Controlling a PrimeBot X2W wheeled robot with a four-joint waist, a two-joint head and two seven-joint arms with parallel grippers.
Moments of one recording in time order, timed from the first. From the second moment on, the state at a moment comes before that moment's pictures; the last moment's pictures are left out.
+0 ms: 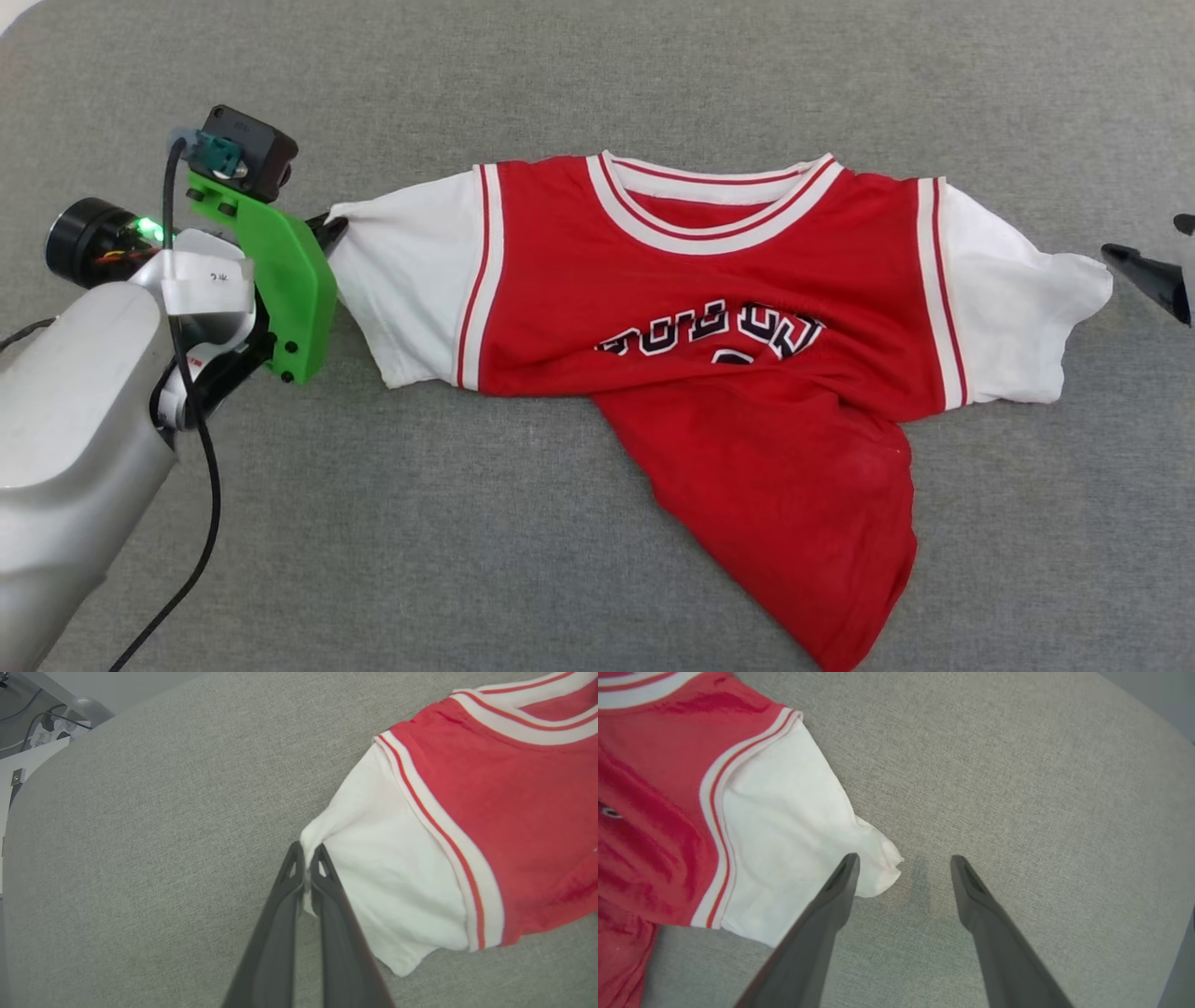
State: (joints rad) left arm -0.83 0.70 -0.75 0.26 -0.79 -0.06 0.45; right arm -0.70 -0.84 0.49 0.17 0.79 0.13 0.76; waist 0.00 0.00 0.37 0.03
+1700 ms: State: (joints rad) left arm -1.22 0.62 -0.64 0.11 -0.67 -0.02 0.21; right arm -1.05 -0.76 0.38 0.17 0.67 0.13 0.24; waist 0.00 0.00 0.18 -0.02
